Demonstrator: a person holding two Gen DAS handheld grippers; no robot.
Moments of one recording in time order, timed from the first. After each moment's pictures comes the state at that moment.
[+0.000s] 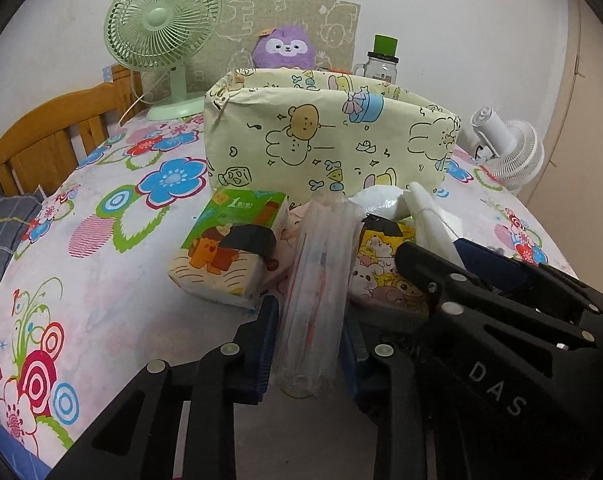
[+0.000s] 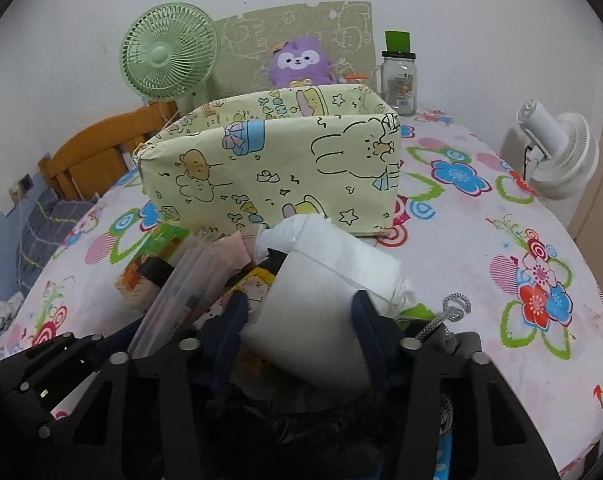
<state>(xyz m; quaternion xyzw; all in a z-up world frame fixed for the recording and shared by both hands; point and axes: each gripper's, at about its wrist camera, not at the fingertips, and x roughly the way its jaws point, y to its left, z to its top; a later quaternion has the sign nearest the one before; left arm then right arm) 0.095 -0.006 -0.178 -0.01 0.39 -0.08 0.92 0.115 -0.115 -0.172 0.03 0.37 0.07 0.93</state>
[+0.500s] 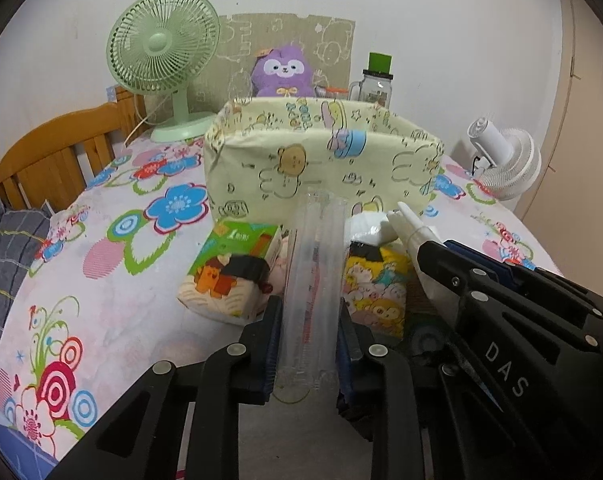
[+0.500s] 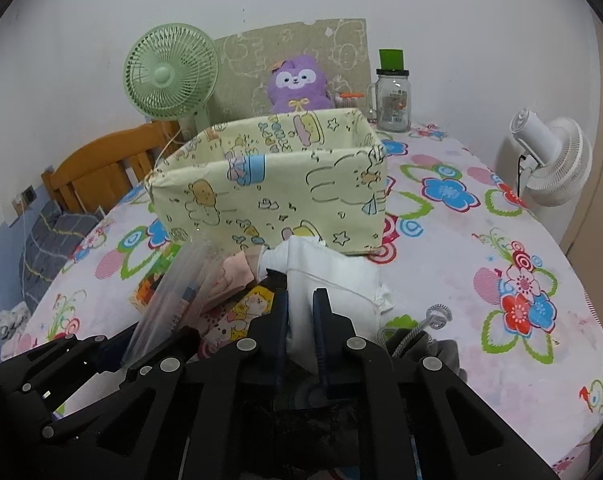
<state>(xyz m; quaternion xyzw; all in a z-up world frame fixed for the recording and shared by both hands) 0.088 -0.012 -0.154 0.00 0.37 -0.08 0.93 0.104 -0.122 -0.148 0.04 0.34 0.07 0.94</state>
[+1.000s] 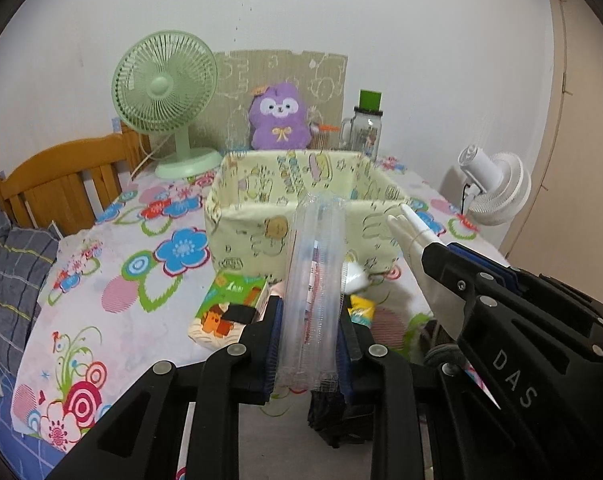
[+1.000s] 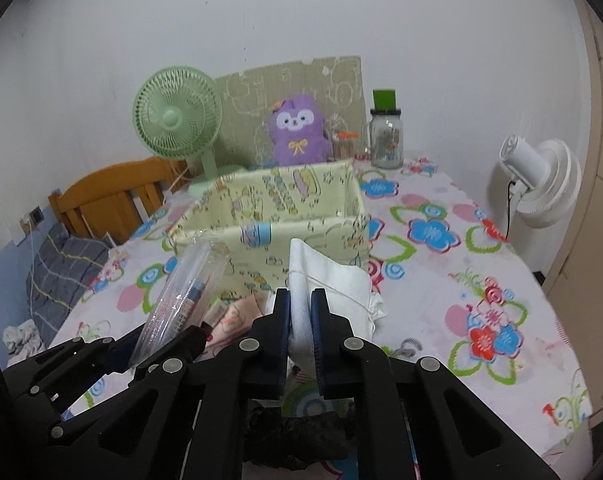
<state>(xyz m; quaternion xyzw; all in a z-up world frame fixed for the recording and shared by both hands) 0.072 -0.023 -0.106 0.00 0.32 -0.08 0.94 0.083 -0.131 -0.095 0.04 0.30 0.06 0.95</state>
